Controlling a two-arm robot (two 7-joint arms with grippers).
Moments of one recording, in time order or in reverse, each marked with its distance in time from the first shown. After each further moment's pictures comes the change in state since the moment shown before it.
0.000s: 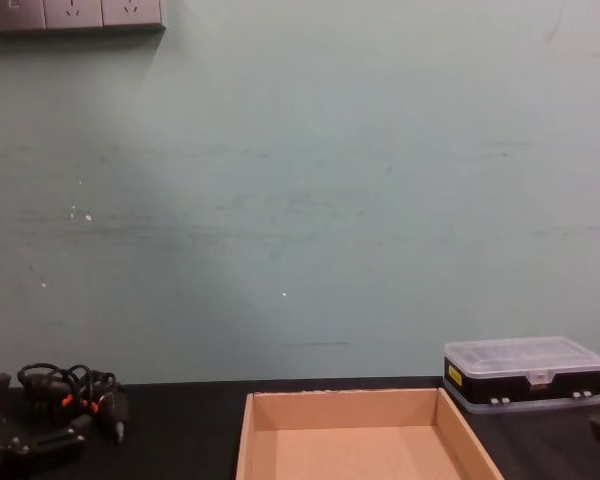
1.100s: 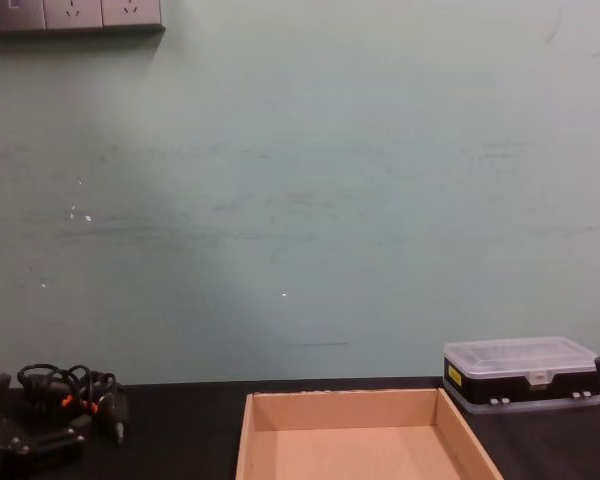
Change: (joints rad) left arm 0.000 0.000 0.000 0.000 0.000 0.000 0.000; right arm -0.144 0.209 0.200 -0.414 0.291 0.342 0.338
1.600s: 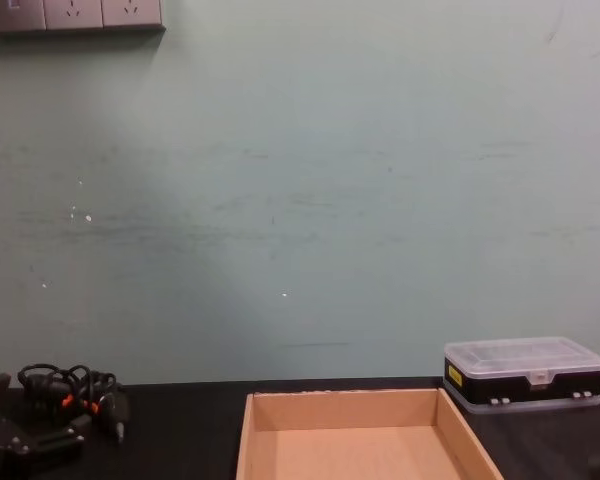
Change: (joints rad) left arm 0.000 0.000 0.000 0.000 0.000 0.000 0.000; right arm 0.029 0.098 -0.052 -0.118 0.085 0.271 0.132
